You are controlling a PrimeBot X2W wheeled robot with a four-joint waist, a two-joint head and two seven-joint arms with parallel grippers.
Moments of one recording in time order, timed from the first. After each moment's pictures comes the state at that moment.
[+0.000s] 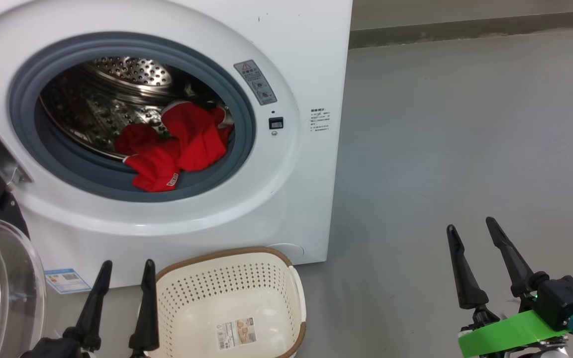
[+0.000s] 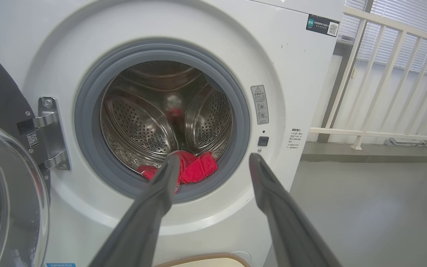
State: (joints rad) left arm 0.04 0.11 -0.06 -0.02 -0.30 0.02 -0.24; right arm 0.02 -0.05 -0.01 0.07 0.24 0.12 -0.26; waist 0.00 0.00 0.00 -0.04
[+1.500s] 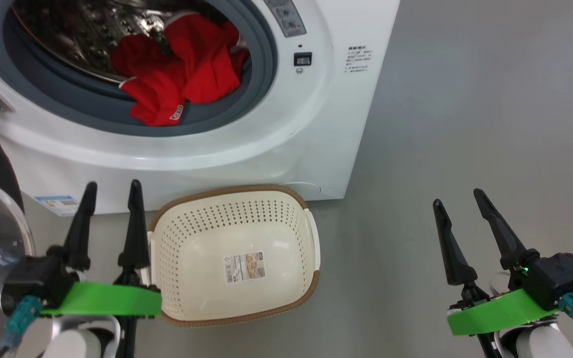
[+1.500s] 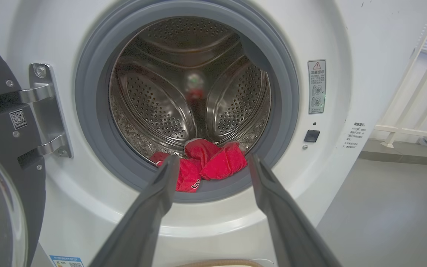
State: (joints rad) left arm -0.23 0.11 -0.06 0.09 -0.34 0.04 -0.22; right arm -0.06 -0.05 0.03 0.05 0.21 0.12 -0.26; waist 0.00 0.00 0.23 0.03
